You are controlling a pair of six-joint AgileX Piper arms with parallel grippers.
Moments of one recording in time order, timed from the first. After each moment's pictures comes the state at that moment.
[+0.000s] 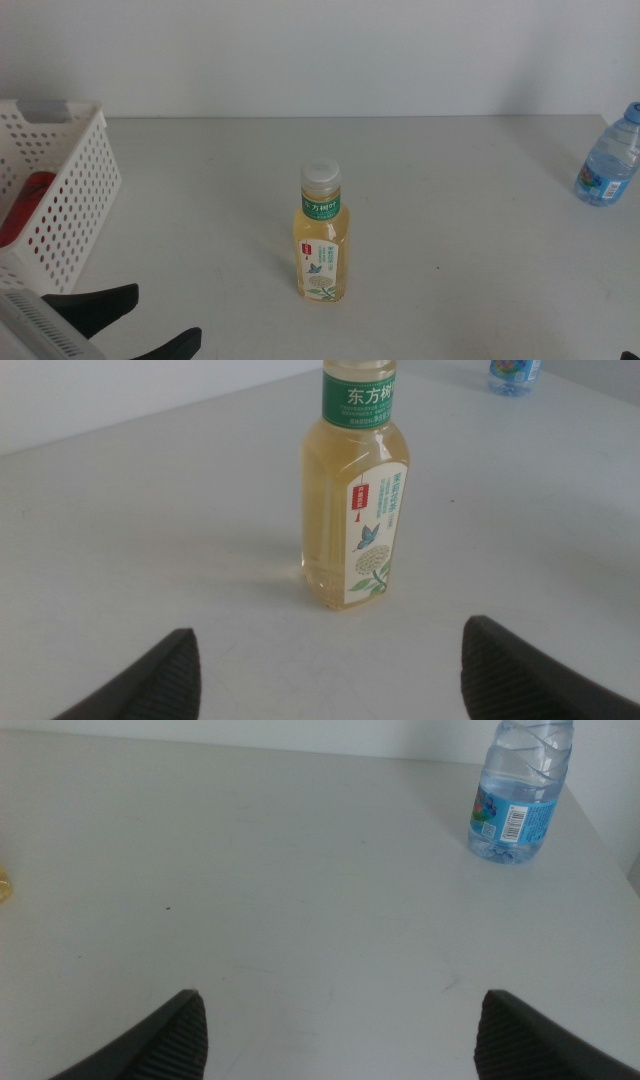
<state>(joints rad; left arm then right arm) -0.64 0.51 -0.19 -0.07 0.08 0.00 0.08 -0.01 0.03 0.07 0.34 -0.08</state>
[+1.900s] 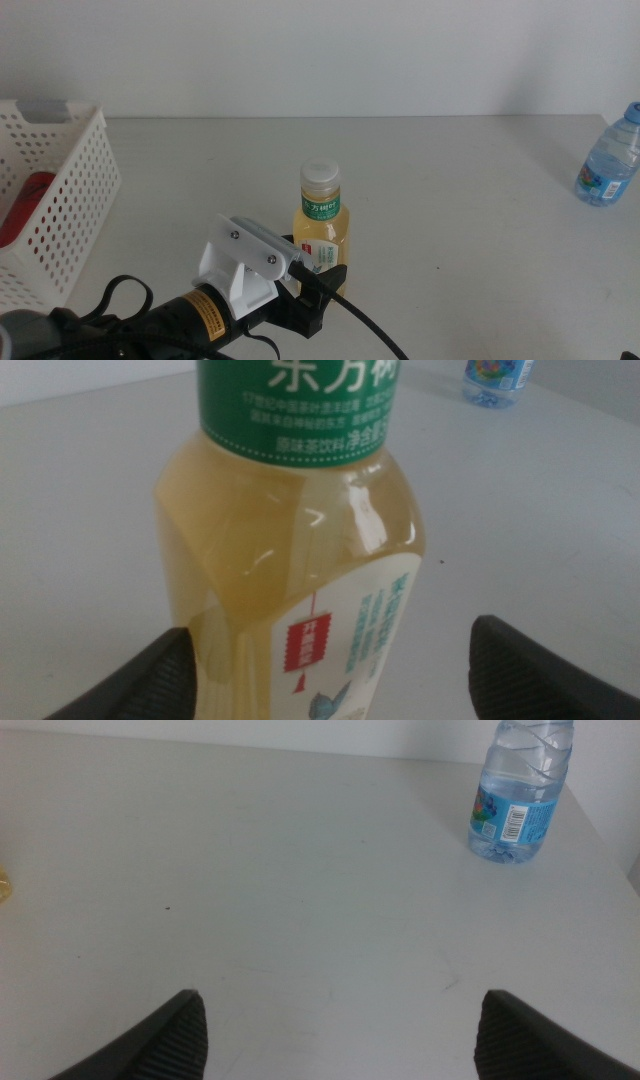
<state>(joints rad) -0.64 1.65 -0.39 0.14 -0.91 -0.22 0.08 -0.01 0.03 0.07 0.34 -0.08</state>
